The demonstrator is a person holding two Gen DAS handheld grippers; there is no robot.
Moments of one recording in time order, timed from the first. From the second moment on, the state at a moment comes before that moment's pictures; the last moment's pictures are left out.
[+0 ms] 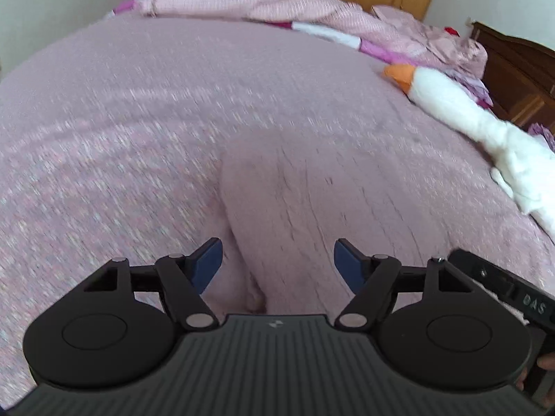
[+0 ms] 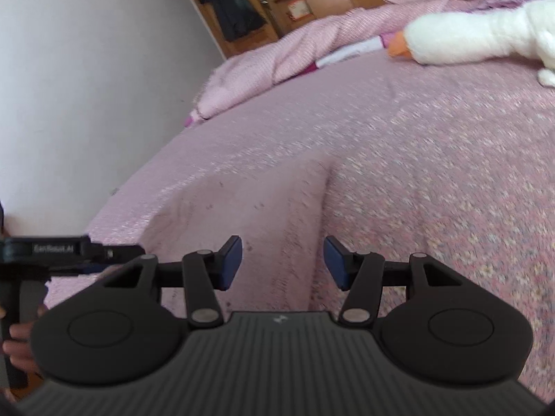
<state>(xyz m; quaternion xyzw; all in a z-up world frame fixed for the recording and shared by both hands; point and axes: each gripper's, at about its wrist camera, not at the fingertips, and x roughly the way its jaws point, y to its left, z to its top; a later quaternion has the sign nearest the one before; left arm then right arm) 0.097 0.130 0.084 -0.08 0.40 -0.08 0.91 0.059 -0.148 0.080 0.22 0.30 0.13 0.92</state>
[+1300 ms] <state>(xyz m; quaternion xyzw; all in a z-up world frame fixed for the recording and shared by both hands) 0.114 0.181 0.027 -0.23 0.44 -0.11 0.86 0.118 -0.130 0.039 0.31 0.39 0.21 0.84</state>
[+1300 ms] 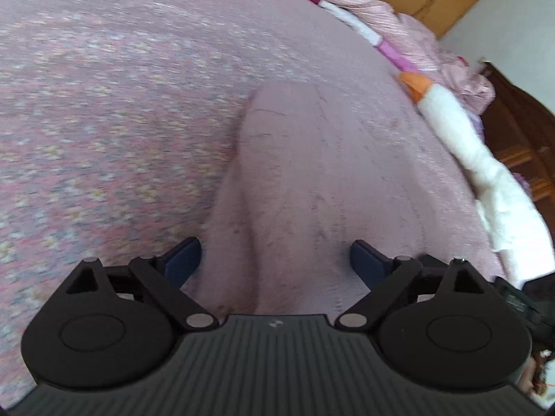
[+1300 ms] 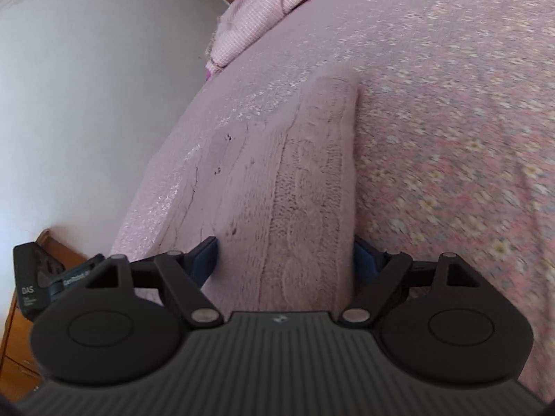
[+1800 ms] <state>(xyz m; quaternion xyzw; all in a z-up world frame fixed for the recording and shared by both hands) 0.108 0.165 0.044 -0.27 0.40 -0.16 0.86 0.124 -0.132 0.085 0.30 0.35 0.26 0.85</state>
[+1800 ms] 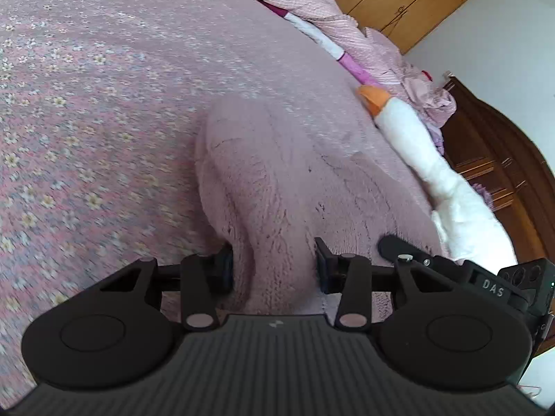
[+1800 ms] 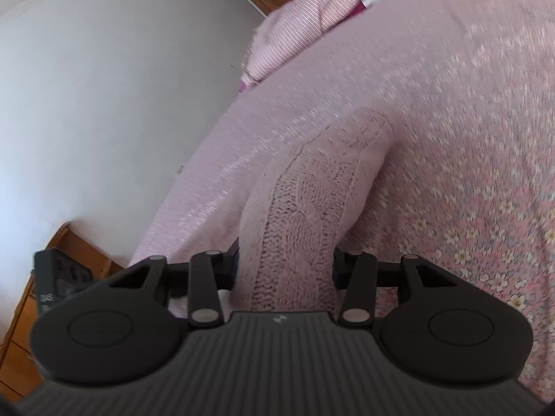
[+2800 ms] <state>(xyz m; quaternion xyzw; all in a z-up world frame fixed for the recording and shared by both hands) 0.036 0.031 0.058 -0.10 0.44 -0.14 0.88 0.010 -0.233 0.074 0.24 0.40 0.09 0.88</state>
